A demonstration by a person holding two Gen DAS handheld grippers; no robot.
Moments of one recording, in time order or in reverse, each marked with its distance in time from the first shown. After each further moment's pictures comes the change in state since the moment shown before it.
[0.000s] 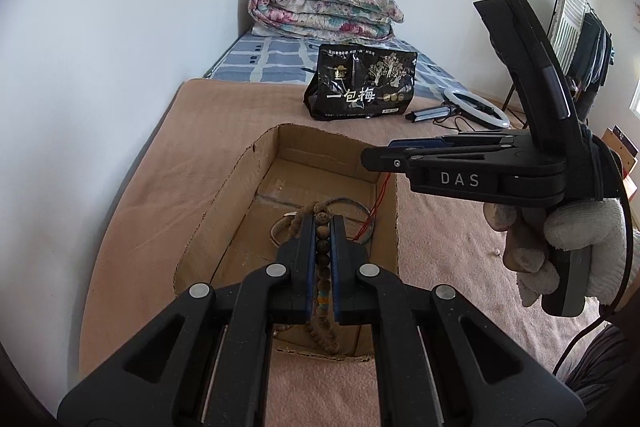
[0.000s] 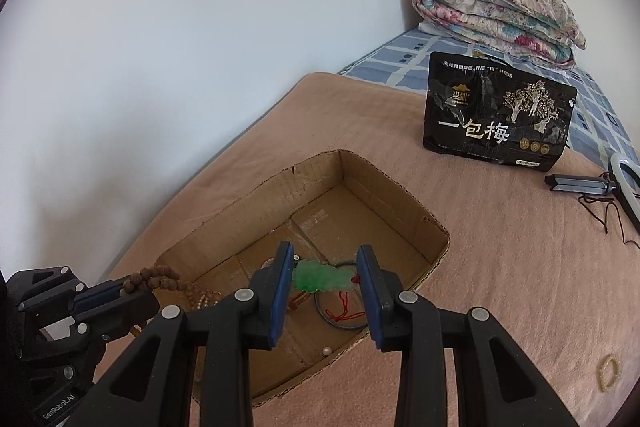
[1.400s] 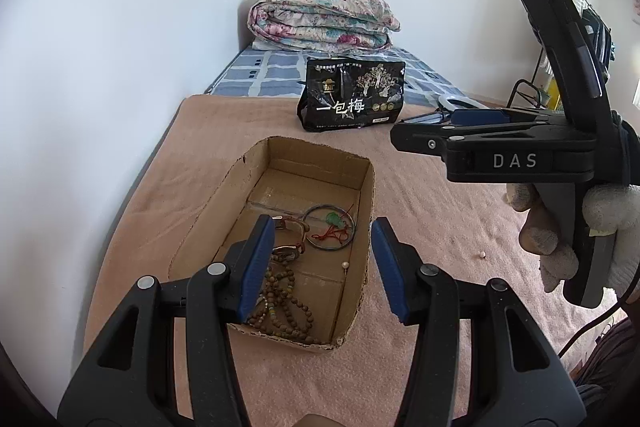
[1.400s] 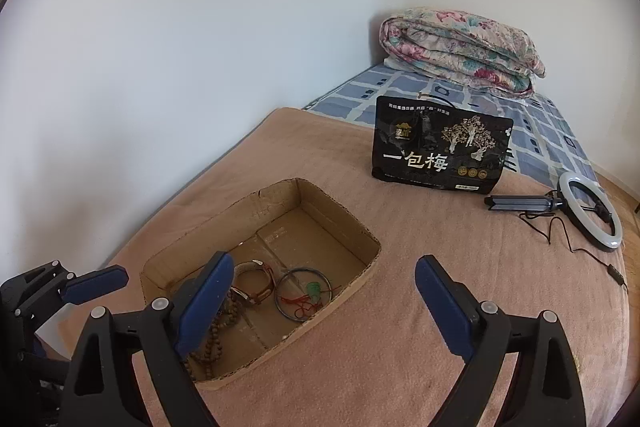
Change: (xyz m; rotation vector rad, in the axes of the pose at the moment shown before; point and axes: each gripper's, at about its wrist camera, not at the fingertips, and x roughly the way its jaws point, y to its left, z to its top) left arm -0.033 -0.028 0.002 0.019 -0.053 0.025; right arm -0.078 -0.014 -0.008 -0.011 -0.125 -0.135
